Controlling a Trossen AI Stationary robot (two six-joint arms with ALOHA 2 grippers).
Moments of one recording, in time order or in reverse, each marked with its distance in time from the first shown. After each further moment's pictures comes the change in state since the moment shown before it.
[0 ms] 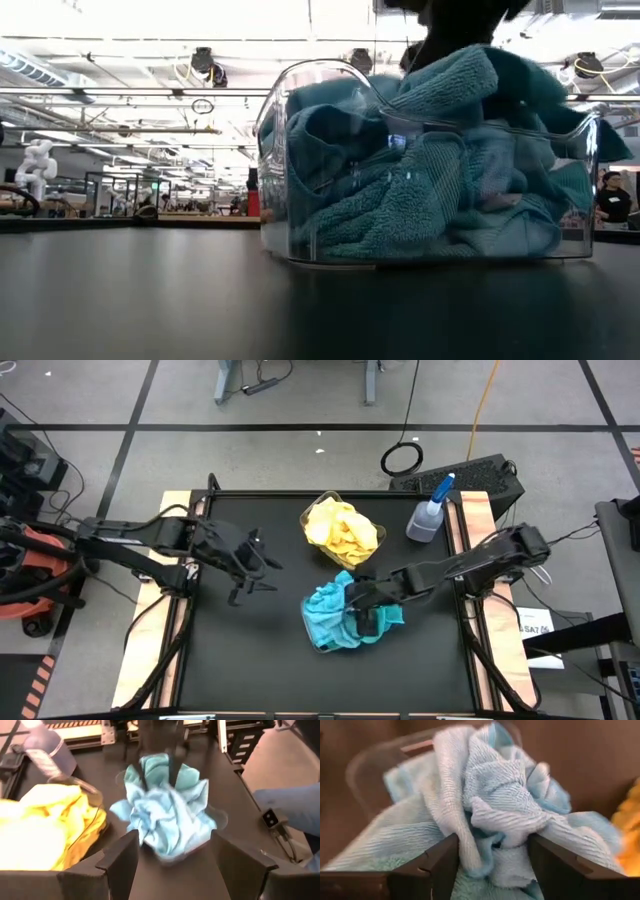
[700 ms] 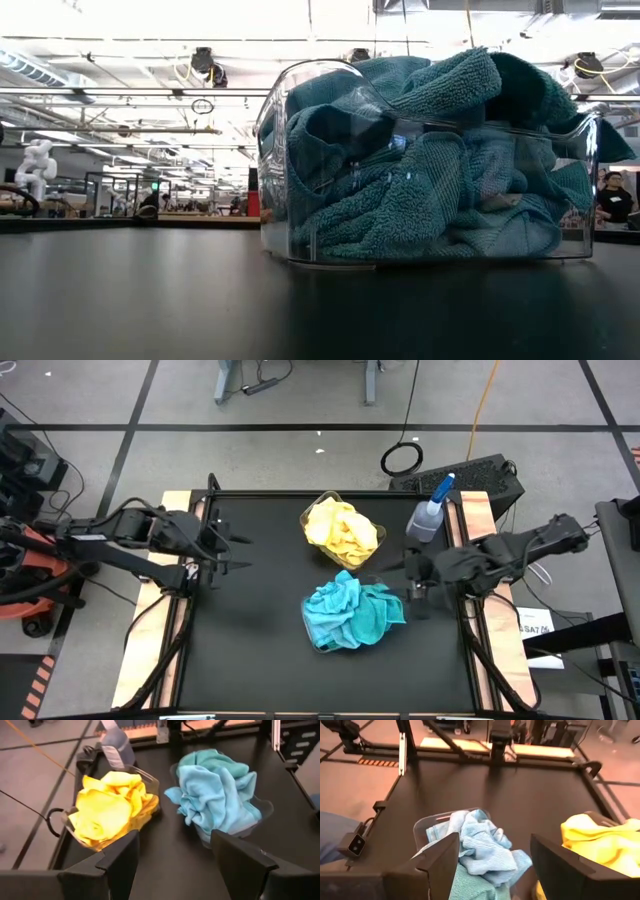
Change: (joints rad) left arm 0.000 -0.204 -0.003 -0.176 -0.248 -0.002; right arm 0.084 -0.508 0.011 -0.117 0.130 -0.091
